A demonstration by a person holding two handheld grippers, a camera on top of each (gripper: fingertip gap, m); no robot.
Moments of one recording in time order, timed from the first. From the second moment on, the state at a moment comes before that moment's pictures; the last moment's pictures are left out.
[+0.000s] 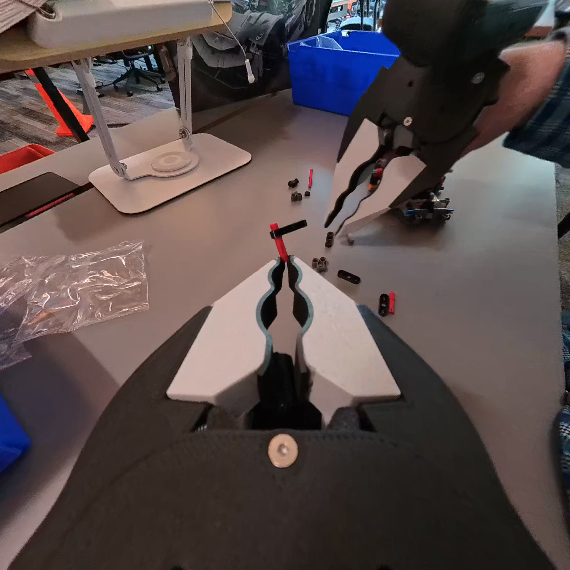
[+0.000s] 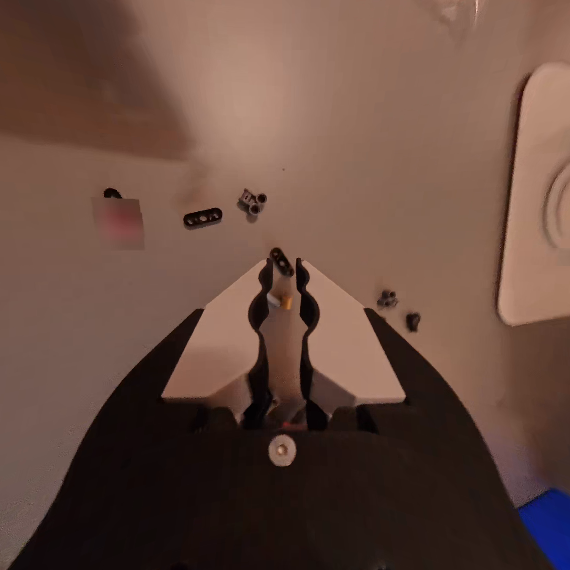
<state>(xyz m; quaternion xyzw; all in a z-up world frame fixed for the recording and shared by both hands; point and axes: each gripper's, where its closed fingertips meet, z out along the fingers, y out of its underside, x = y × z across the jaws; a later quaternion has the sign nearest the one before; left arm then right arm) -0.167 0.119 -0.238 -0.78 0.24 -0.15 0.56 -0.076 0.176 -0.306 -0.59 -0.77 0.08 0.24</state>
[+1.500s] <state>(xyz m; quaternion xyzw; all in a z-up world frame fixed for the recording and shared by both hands) -0.155 0.121 -0.252 -0.72 0.41 0.10 0.55 -0.134 0.121 -0.227 -0.65 -0.61 0.40 0.22</state>
